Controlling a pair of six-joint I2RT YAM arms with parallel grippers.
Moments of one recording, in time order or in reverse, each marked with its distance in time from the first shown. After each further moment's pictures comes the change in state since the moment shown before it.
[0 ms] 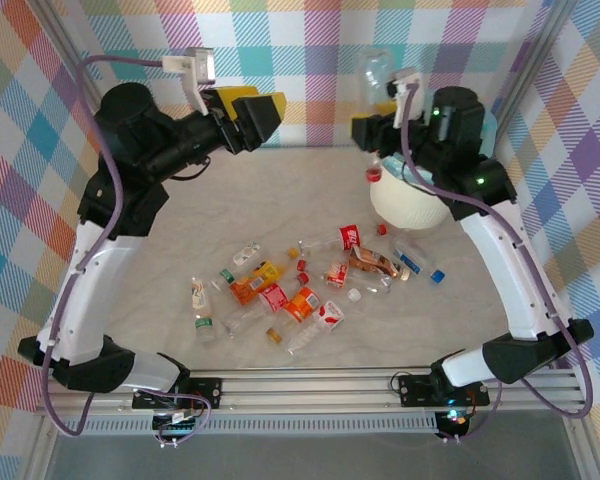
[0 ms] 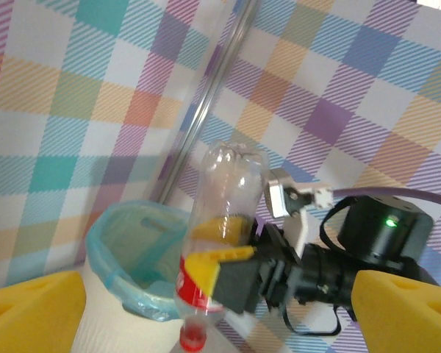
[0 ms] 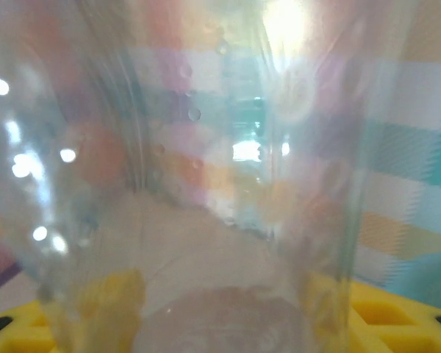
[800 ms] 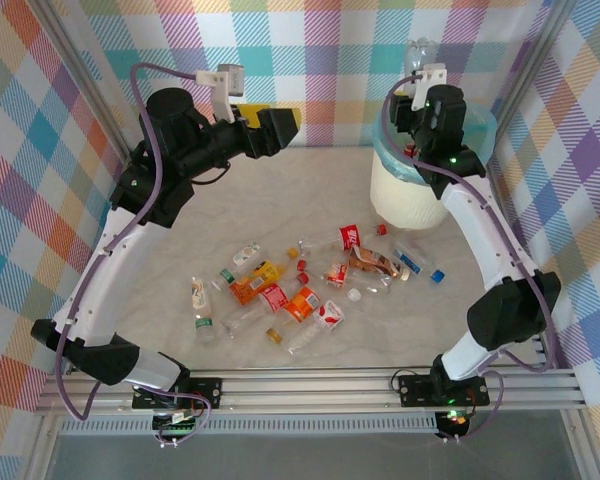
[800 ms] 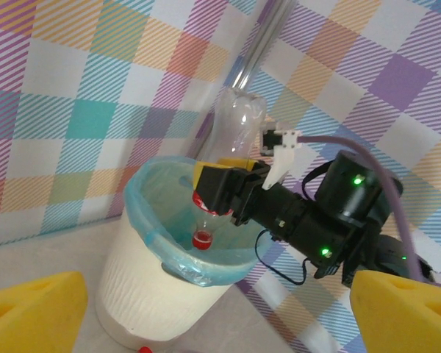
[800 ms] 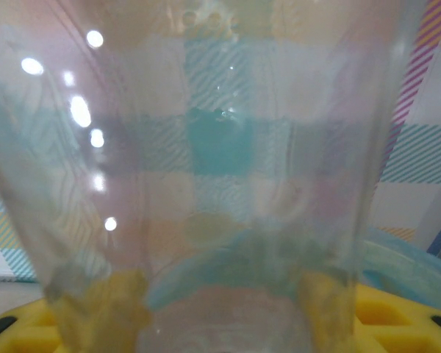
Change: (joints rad) left arm 0.000 0.053 -0.119 0.014 -0.048 0.014; right arm -0.125 0.193 -0.149 0.357 0.404 -0.046
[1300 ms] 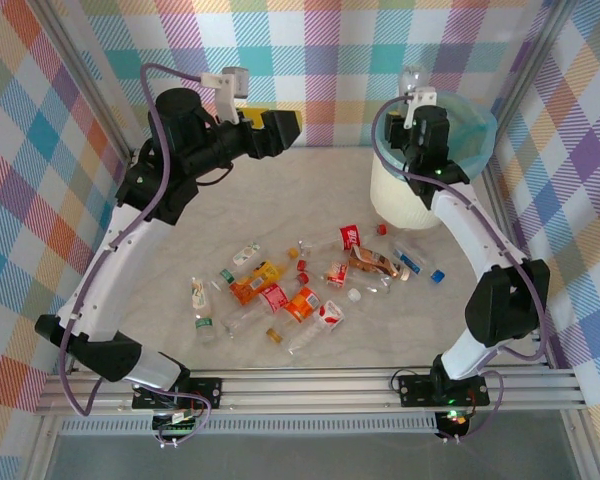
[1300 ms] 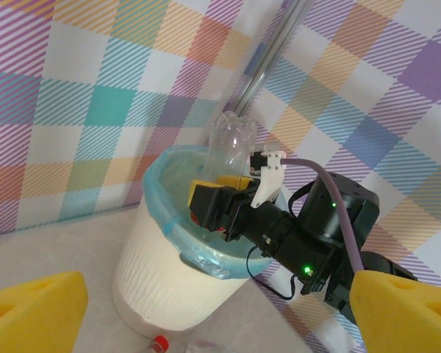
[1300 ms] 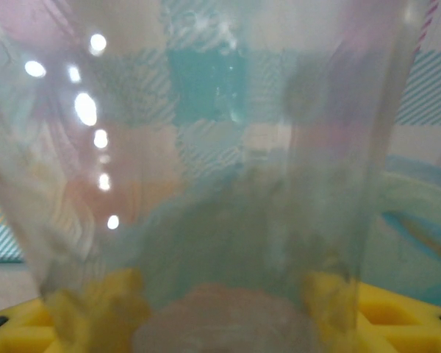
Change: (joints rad) left arm 0.000 0.026 0.000 -0.031 -0.029 0.016; right arm 0.000 0.017 -0.185 0.137 0.043 0.047
